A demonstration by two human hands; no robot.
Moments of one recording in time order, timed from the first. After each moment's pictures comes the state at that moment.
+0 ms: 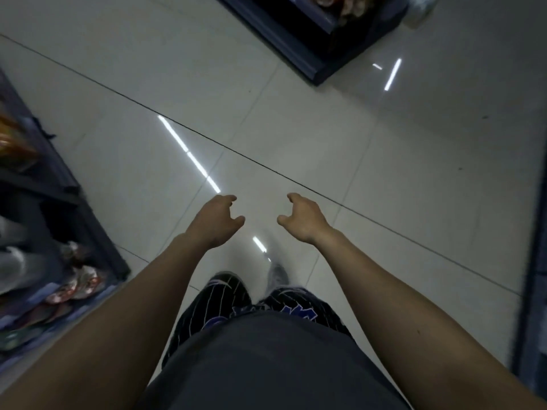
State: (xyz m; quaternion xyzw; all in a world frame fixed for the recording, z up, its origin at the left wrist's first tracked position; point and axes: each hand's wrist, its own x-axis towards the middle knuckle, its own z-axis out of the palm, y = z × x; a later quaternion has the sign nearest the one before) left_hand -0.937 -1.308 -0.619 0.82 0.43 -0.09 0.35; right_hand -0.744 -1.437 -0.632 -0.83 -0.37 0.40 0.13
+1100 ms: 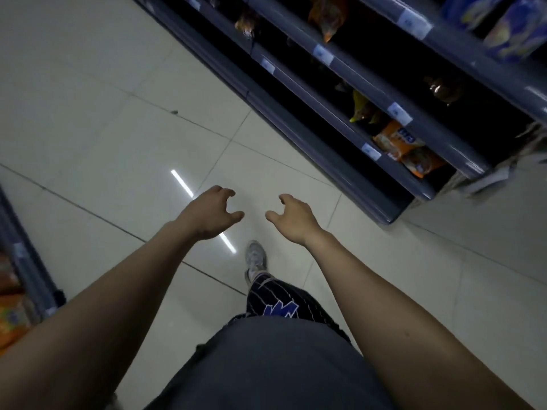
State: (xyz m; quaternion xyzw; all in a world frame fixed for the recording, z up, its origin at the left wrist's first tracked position) left_hand -0.670 -0.326 -0.590 0.88 0.37 -0.11 0.28; right_hand -0.499 -0.466 -0.630 -0.82 -0.34 0.40 0.22
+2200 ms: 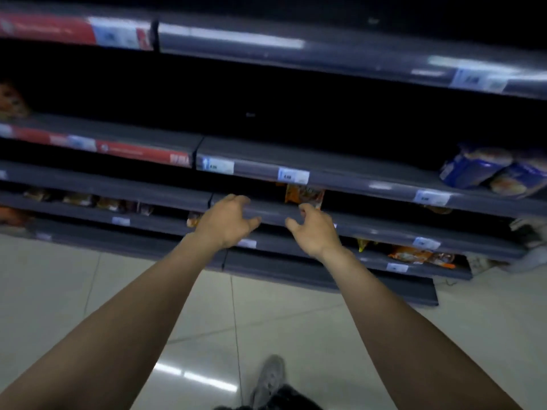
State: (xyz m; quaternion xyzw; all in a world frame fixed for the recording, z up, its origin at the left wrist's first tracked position) left_hand -0.229 0.313 -0.471 0.97 0.07 -0.04 0.22; right_hand -0.182 0.096 -0.501 -0.93 -0.07 0.12 0.35
